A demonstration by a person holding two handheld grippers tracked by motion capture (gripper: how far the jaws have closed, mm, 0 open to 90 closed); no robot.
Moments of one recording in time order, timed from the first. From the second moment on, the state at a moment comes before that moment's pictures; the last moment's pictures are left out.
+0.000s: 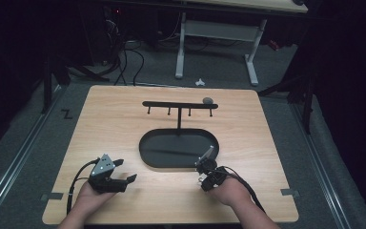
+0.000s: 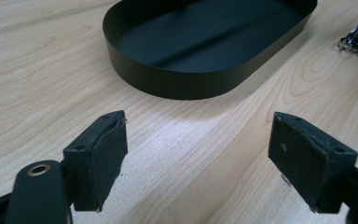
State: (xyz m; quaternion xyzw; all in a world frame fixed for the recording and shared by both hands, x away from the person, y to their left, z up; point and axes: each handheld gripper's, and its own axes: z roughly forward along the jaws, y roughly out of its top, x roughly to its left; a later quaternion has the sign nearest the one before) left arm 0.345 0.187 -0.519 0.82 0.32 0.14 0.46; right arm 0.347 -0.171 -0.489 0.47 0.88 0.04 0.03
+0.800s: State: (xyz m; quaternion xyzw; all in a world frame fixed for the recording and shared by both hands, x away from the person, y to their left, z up) left arm 0.345 0.187 -0.519 0.82 0.32 0.14 0.46; right arm 0.348 -0.184 -0.458 0.47 0.88 0.07 0.03
